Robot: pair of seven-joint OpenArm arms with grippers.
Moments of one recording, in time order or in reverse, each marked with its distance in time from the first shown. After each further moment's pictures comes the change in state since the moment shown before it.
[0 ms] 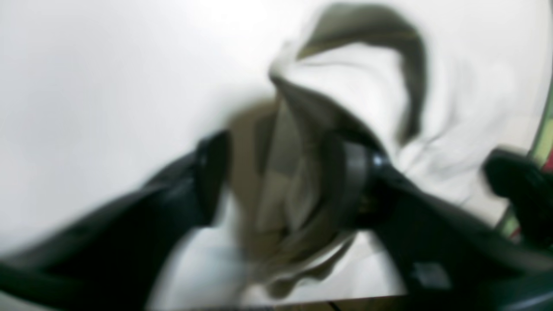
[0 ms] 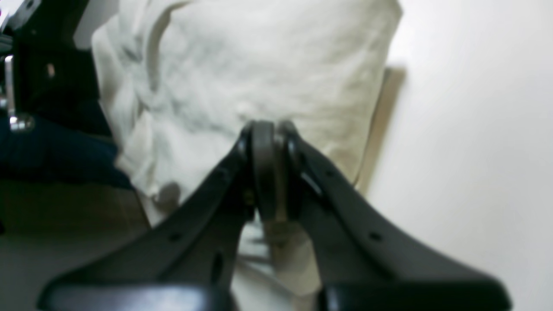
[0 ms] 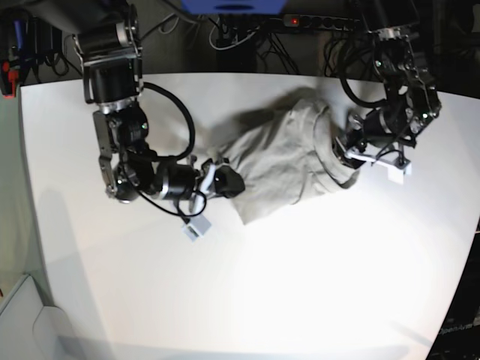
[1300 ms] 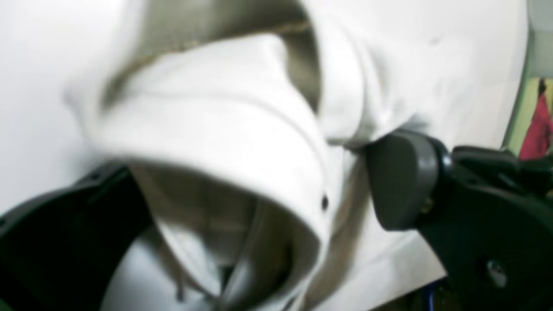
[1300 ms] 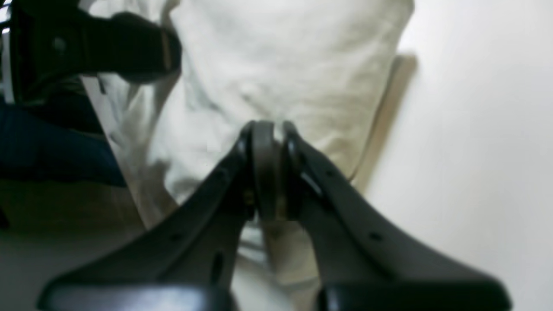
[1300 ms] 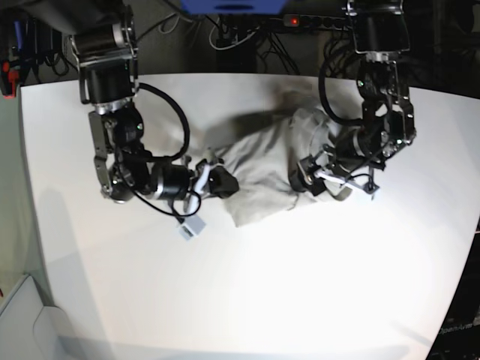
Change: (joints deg) left arm -8.6 -0.7 10.2 -14.5 -2.8 -2.0 -8.4; right arm 0.0 1.3 0.0 0.0 -0.1 0.0 -0.2
